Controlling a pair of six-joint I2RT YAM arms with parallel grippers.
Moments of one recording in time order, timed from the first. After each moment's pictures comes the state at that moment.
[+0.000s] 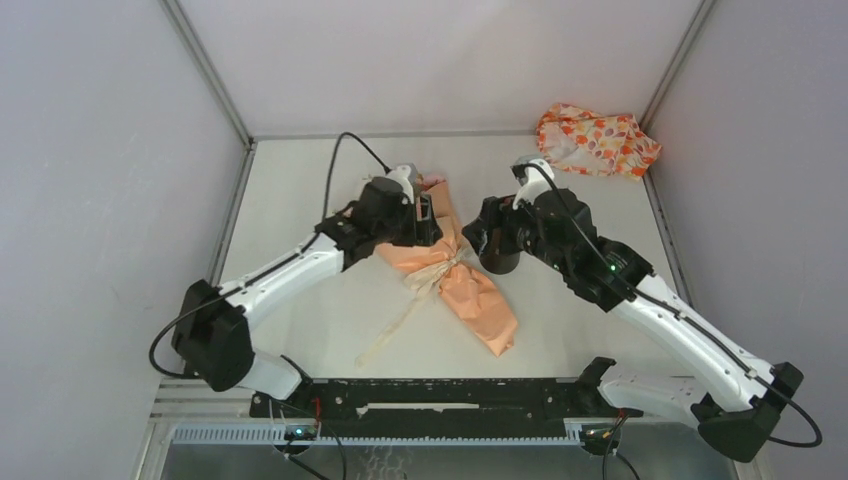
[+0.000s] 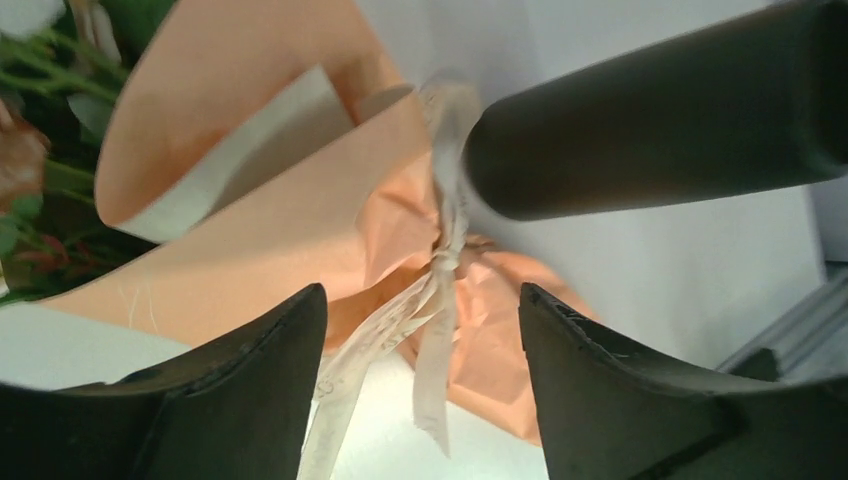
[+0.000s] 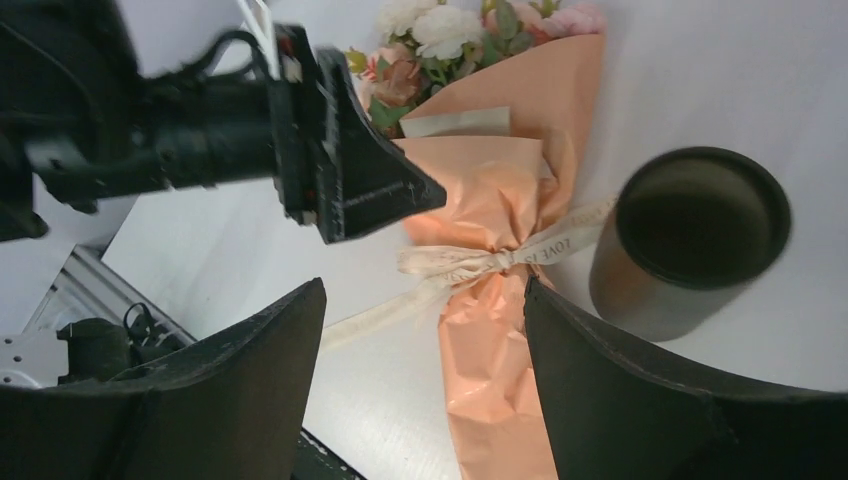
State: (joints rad) left arm -0.64 1.42 1.10 -0.27 0.06 -0.51; right arm 0.77 1.04 1.16 -0.52 0.09 0.41
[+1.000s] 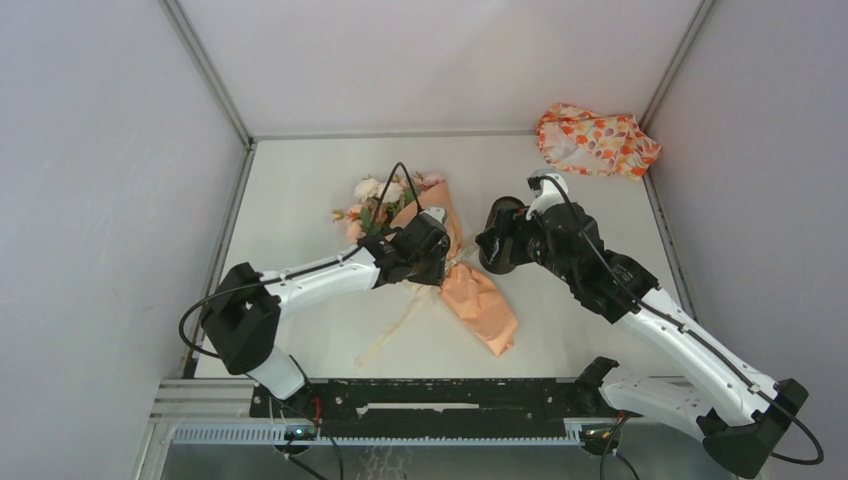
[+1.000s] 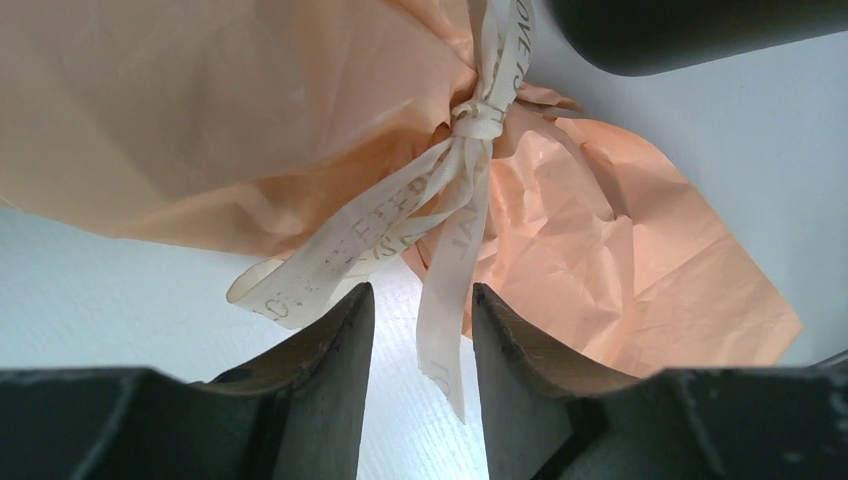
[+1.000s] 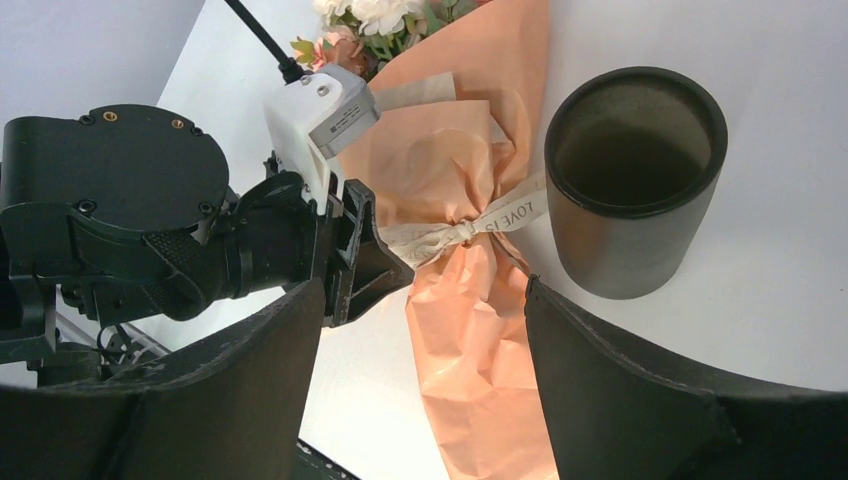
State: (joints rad) left arm -0.87 1.58 1.08 -0.43 -0.15 -0.57; right arm 0.71 0.93 1.01 -0.51 0.14 0.46
